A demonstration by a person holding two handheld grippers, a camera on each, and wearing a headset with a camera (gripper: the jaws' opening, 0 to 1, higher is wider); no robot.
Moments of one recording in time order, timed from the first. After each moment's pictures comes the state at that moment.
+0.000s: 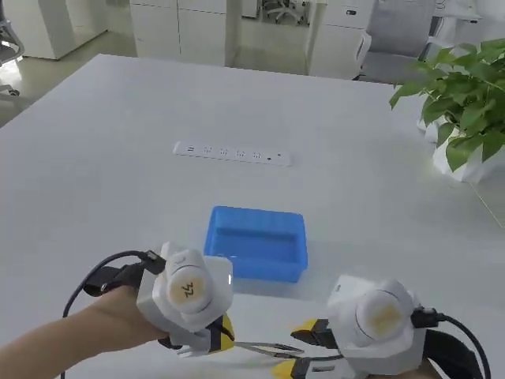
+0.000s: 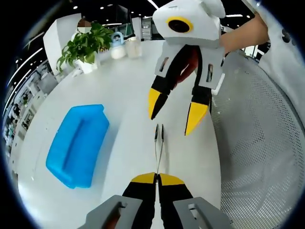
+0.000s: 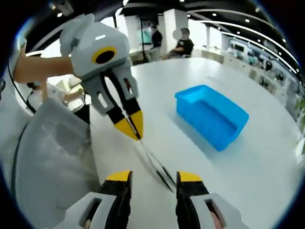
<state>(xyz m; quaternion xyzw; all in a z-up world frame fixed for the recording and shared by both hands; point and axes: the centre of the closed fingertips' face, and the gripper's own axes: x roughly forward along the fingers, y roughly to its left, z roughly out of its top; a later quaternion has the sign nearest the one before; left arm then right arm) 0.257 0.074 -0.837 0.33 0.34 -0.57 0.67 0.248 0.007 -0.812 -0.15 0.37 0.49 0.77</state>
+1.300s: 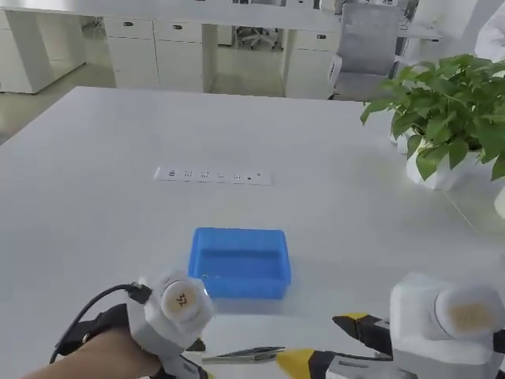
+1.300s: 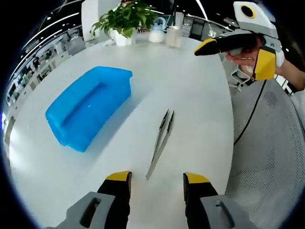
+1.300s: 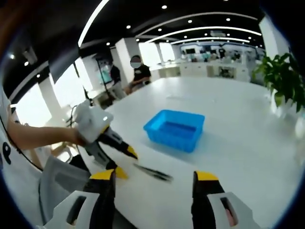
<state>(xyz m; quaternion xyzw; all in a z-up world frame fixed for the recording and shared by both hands) 0.262 0.094 -0.859 0.21 0.45 -0.45 0.75 0.254 -0.026 -0.749 0.01 0.33 0.38 0.87</state>
